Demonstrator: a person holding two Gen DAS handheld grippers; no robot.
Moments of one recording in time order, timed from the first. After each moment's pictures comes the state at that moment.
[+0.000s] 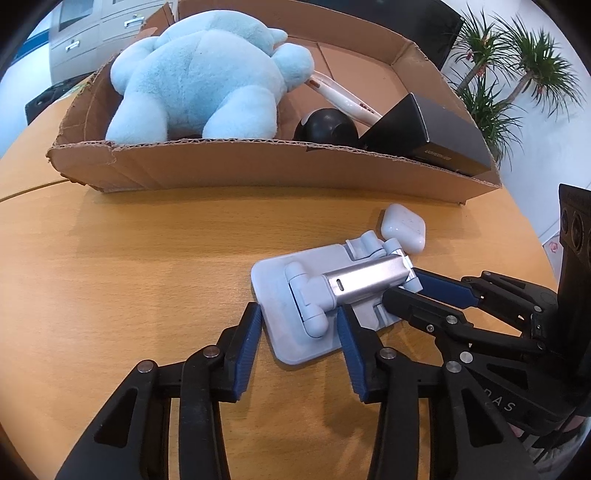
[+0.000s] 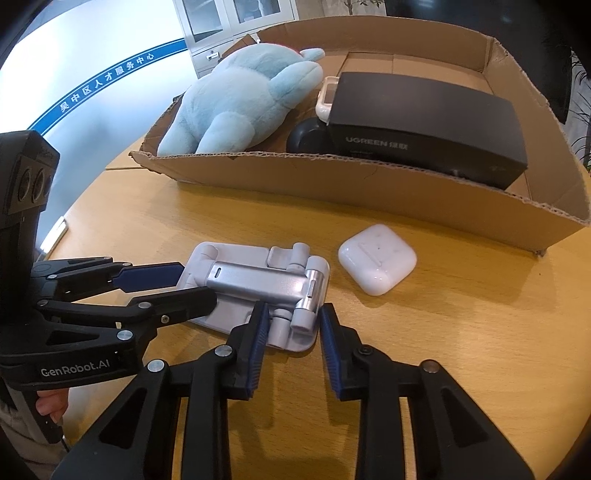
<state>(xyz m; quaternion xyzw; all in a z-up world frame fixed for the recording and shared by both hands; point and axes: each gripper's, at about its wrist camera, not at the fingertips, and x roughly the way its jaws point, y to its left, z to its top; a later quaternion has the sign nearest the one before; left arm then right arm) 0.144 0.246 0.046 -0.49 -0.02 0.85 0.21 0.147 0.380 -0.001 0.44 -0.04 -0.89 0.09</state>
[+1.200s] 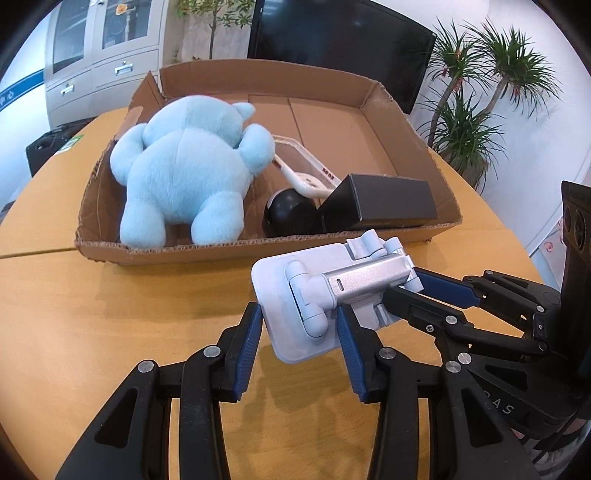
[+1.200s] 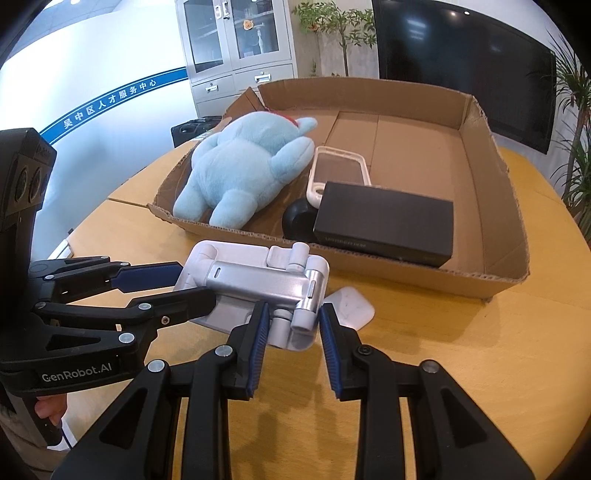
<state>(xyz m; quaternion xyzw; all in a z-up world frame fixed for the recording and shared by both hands) 0.155 0.254 0.122 -0.42 0.00 0.88 0.22 0.163 0.381 0.063 0.38 -0.02 -0.92 0.06</state>
